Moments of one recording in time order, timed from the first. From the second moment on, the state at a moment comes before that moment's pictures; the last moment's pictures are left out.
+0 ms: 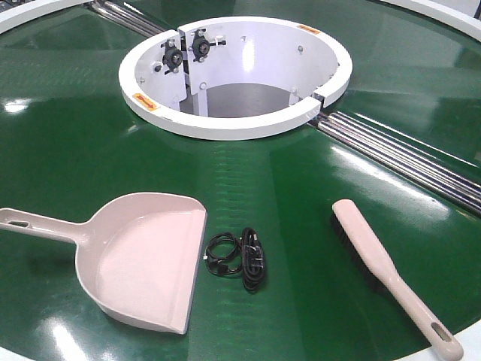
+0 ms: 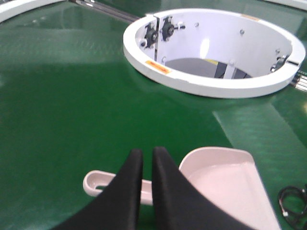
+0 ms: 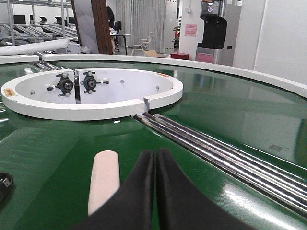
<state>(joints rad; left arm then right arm) -0.08 0.63 -0.61 0.03 0.43 -0.05 0.07 -0.01 0.03 -0.02 0.06 -0.05</state>
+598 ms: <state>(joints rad) -0.08 0.73 -0.61 0.01 0.45 -0.05 0.07 -0.01 0.03 -0.02 0.06 -0.05</state>
